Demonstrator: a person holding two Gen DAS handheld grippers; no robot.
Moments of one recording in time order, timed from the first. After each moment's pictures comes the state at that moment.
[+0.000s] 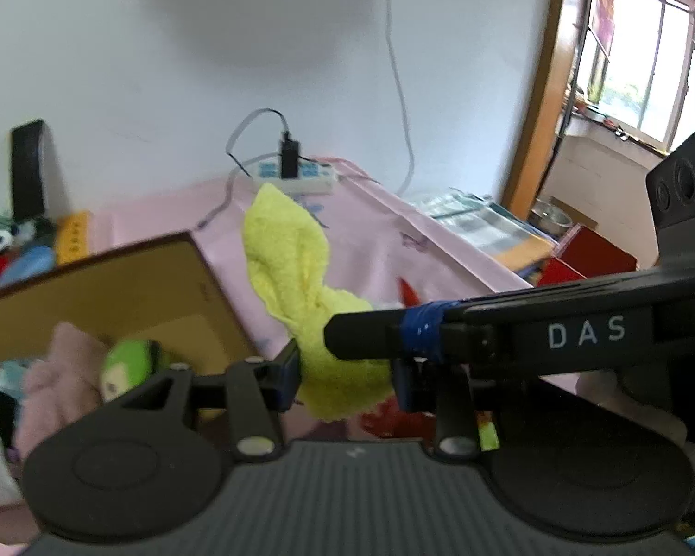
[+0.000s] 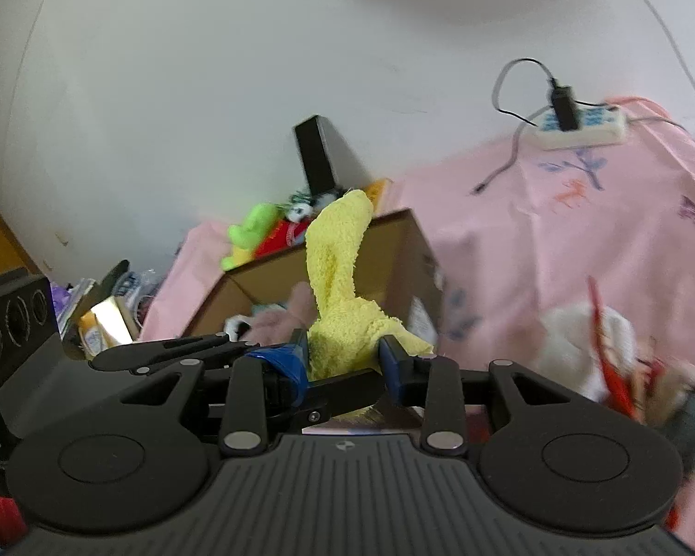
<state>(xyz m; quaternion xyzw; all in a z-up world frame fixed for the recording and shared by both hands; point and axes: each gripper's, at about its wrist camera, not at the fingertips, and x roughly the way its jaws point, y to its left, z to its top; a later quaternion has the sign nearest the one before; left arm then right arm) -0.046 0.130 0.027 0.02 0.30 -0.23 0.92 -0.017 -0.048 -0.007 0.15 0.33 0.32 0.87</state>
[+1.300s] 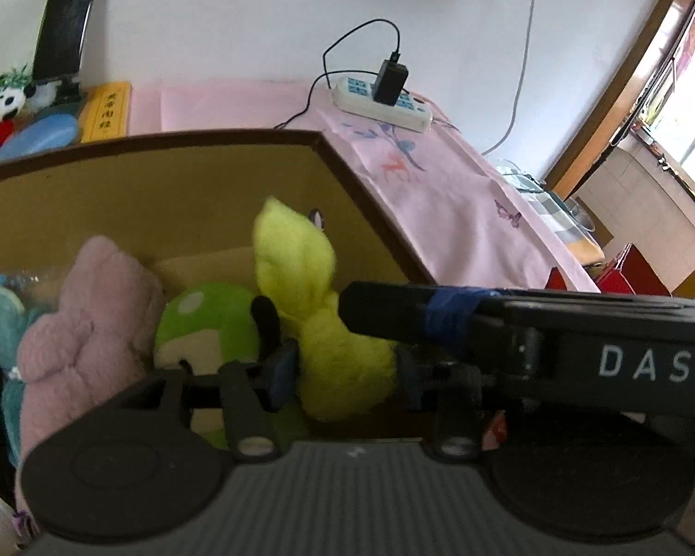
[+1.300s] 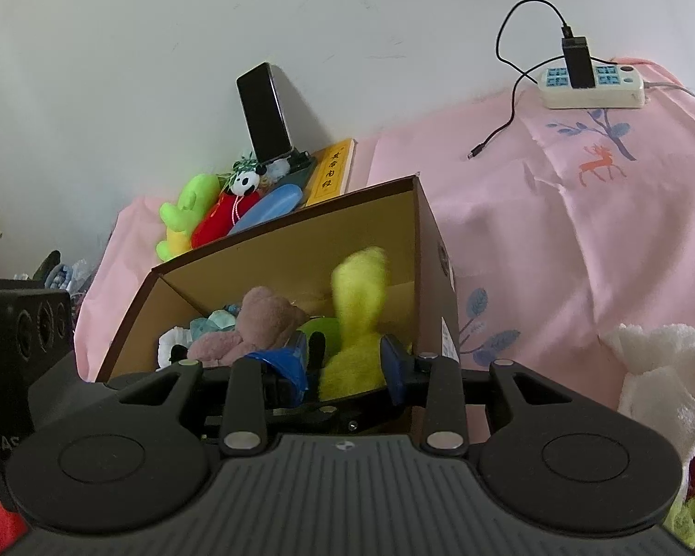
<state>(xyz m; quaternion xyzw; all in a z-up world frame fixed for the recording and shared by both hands) 0.060 0.211 -0.038 -0.08 0.41 -0.20 0.88 0.048 0.030 -0.047 0.13 0.39 0.25 0.88</state>
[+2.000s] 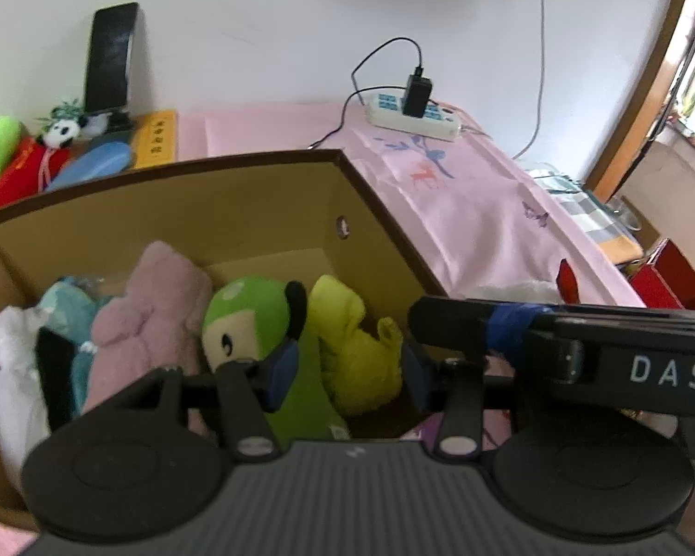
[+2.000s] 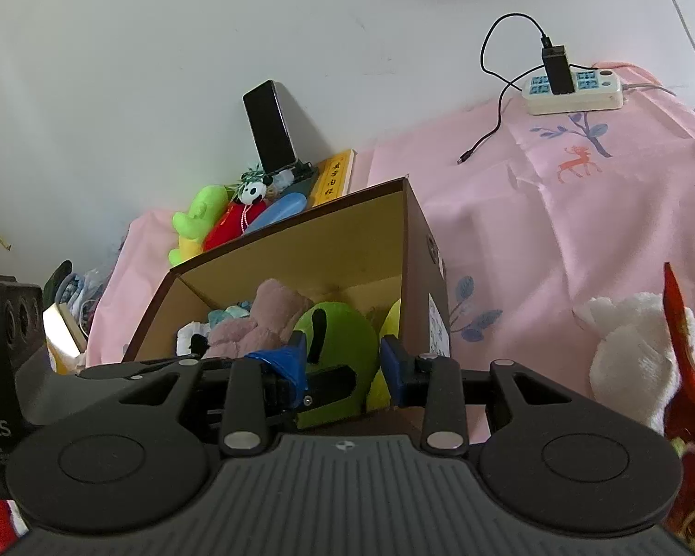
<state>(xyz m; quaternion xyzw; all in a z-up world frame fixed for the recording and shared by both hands) 0.023 0.205 -0.011 -0.04 0.41 -0.13 0.90 0.012 0.011 -0.034 0.14 0.38 0.25 0.88</state>
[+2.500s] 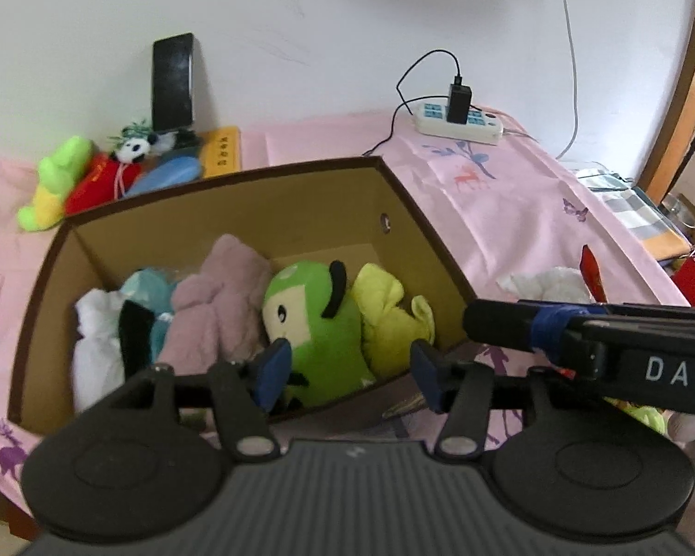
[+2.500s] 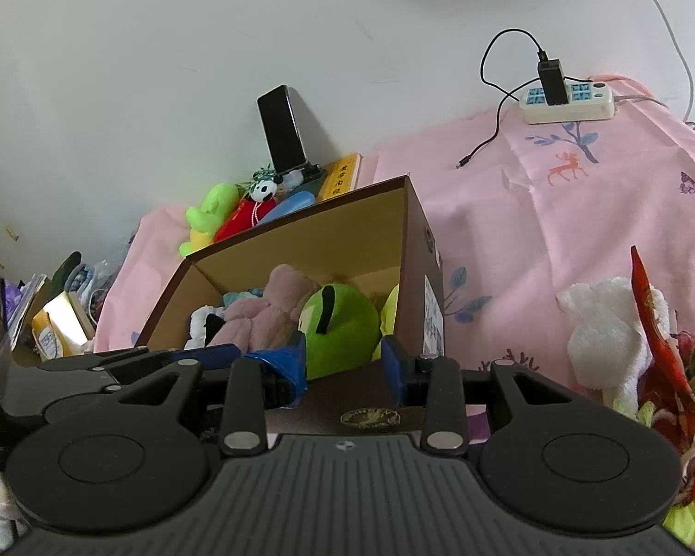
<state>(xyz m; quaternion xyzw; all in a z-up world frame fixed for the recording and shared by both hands) -0.024 0.191 0.013 0.01 0.39 -0.05 0.92 -0.020 -0.001 -0.025 0.13 0.36 0.26 0.89</state>
